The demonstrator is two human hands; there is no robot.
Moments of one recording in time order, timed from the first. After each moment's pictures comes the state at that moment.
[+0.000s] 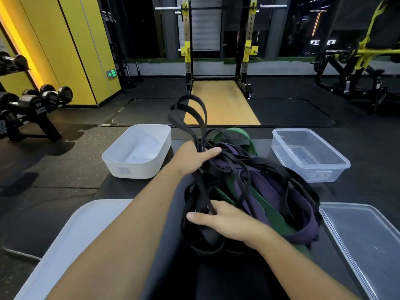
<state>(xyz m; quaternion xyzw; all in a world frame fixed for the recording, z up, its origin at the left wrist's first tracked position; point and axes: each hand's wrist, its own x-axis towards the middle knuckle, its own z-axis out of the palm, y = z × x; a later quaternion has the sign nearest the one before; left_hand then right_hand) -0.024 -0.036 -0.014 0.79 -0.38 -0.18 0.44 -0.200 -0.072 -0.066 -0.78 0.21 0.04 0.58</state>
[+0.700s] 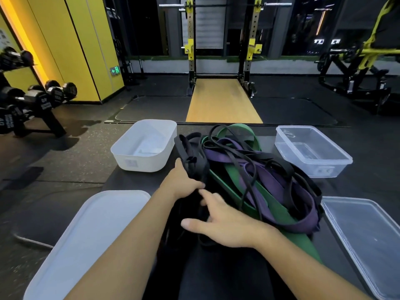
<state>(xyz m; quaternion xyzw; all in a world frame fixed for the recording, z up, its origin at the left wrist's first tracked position) -0.020 0.017 -0.074 0.87 -0.26 -0.22 0.34 -0.210 -0.040 -0.054 -0.89 0.18 0.09 0.41</state>
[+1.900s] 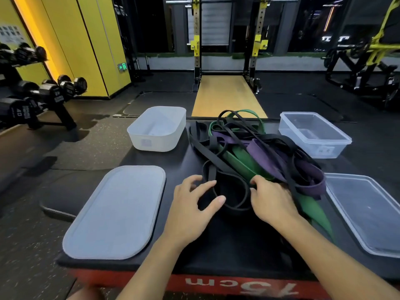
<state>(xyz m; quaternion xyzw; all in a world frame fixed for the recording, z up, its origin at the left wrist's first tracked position) -0.146 0.122 -0.127 0.80 -0.40 -0.07 0.44 -0.267 -0.057 -0.094 -0.91 0.39 -0.08 0.12</state>
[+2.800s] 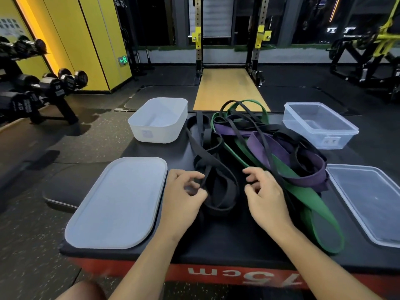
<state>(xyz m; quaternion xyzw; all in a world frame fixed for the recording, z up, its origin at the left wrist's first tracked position) -0.149 0.130 -0.116 0.75 -0.28 -0.07 0.60 -0.273 -0.027 -0.123 -0.82 0.31 -0.31 0.38</state>
